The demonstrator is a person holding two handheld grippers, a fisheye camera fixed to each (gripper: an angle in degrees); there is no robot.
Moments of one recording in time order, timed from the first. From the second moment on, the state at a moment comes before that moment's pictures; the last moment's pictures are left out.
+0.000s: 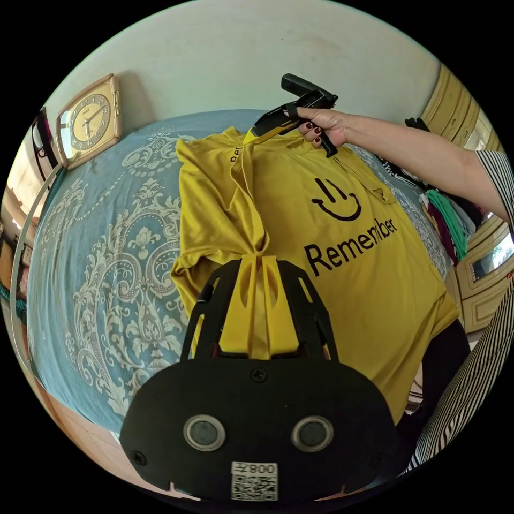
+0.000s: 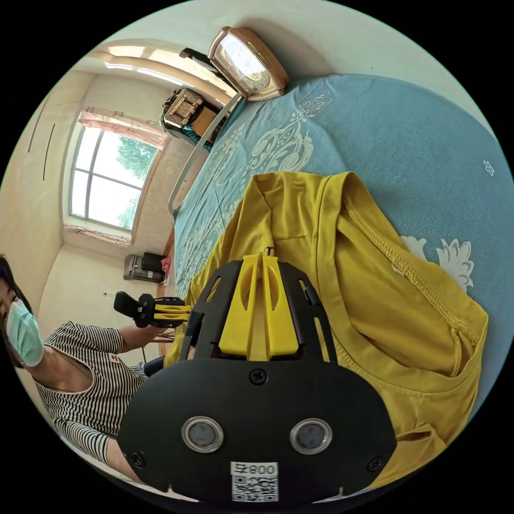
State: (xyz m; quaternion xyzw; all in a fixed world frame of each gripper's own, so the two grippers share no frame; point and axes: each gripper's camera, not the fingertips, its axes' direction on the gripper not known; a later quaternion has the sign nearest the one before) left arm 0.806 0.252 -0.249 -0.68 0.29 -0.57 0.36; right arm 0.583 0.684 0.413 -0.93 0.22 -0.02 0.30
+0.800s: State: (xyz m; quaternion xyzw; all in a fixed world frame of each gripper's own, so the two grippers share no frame) left arm 0.703 0.311 -0.223 -0.61 0.22 -0.67 0.36; right arm 0.555 0.719 0.338 -0.96 0.19 -0.10 0.18
